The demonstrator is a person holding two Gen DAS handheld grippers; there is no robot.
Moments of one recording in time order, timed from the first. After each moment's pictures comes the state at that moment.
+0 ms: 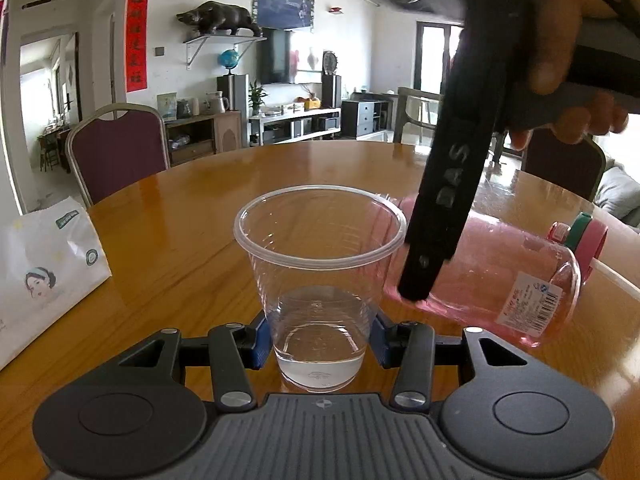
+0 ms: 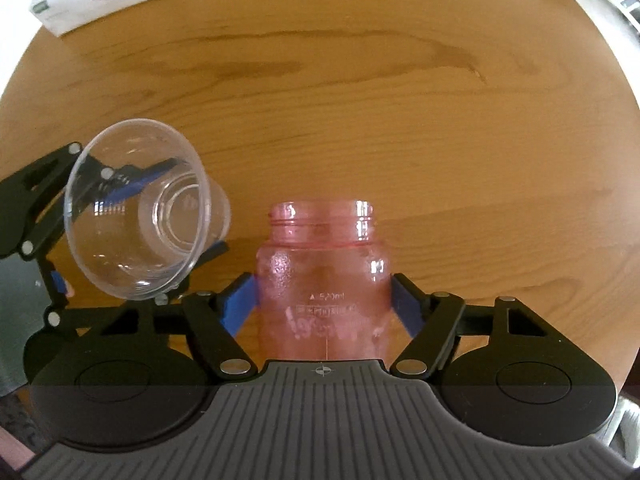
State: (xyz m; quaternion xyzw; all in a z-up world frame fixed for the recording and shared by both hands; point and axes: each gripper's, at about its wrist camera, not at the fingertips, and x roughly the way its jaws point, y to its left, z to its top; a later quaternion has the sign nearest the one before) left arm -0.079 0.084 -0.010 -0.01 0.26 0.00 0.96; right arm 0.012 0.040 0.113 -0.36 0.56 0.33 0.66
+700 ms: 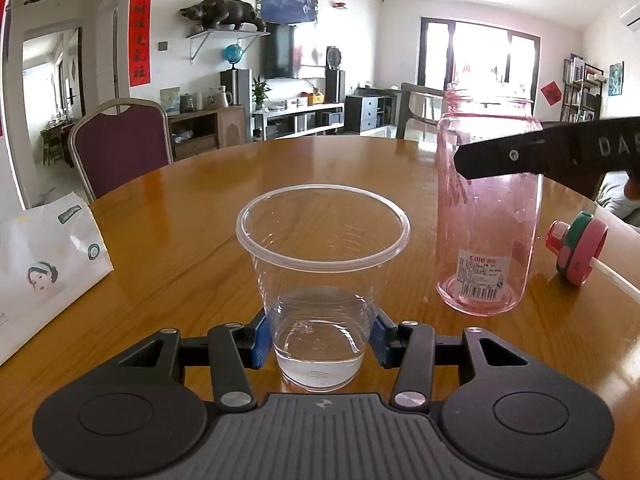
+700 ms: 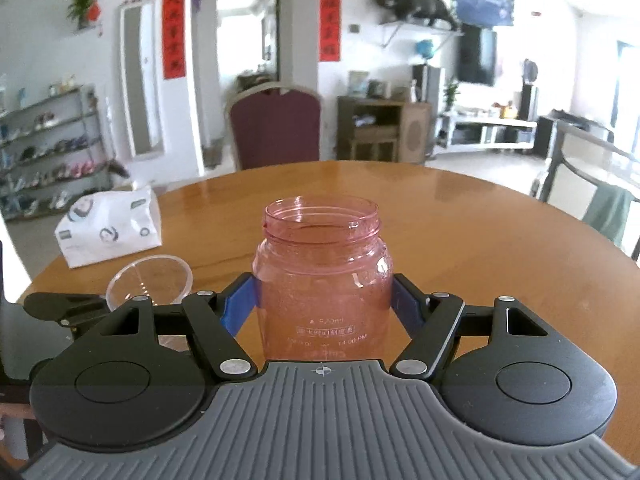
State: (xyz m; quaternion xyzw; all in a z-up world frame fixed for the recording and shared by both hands) left arm -0.078 0.082 -0.007 0.00 0.27 0.00 0.96; right arm -0.102 -0.113 0.133 -0.08 0.23 0.31 0.92
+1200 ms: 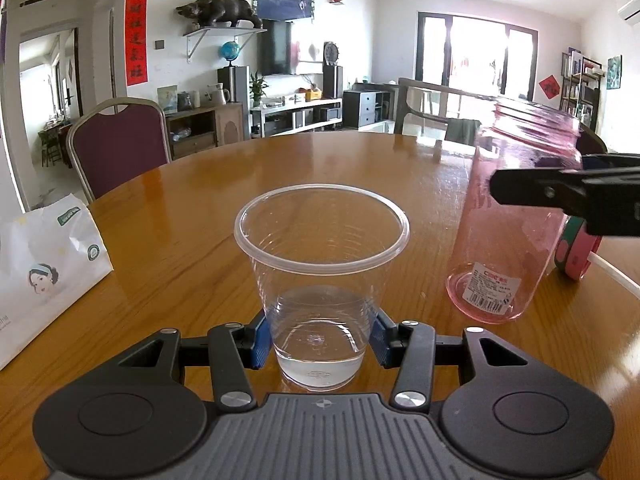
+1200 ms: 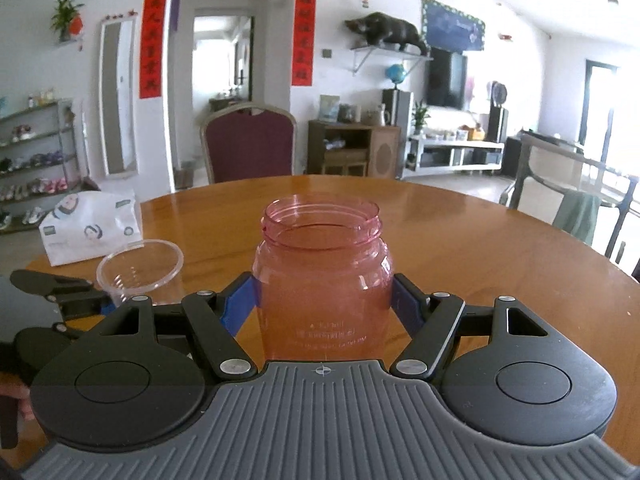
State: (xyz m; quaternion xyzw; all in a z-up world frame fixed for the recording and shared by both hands) left arm -0.079 0.083 -0.006 0.00 0.28 0.00 0.96; right arm -0.122 -0.127 0.116 -0.08 0.20 0.27 0.94
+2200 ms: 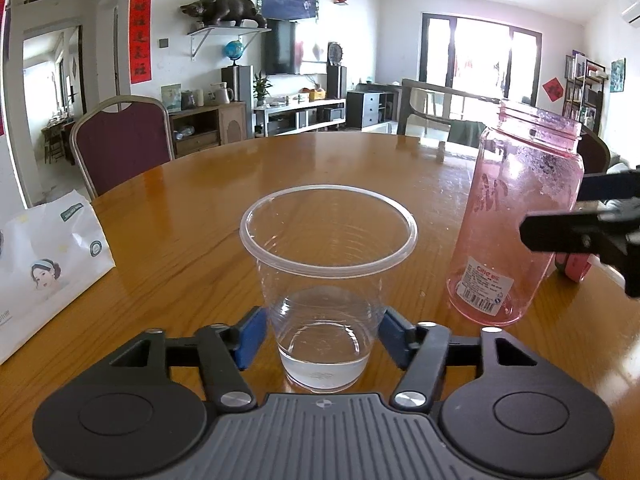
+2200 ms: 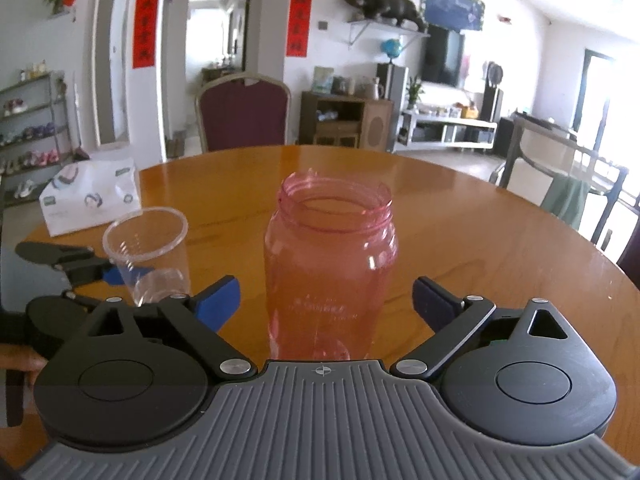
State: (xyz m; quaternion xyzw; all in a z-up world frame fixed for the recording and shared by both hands) left arm -0.082 0.086 -0.005 -0.01 0.28 0.00 0.96; right arm -0.135 -0.132 0.119 -0.12 0.24 0.26 0.93
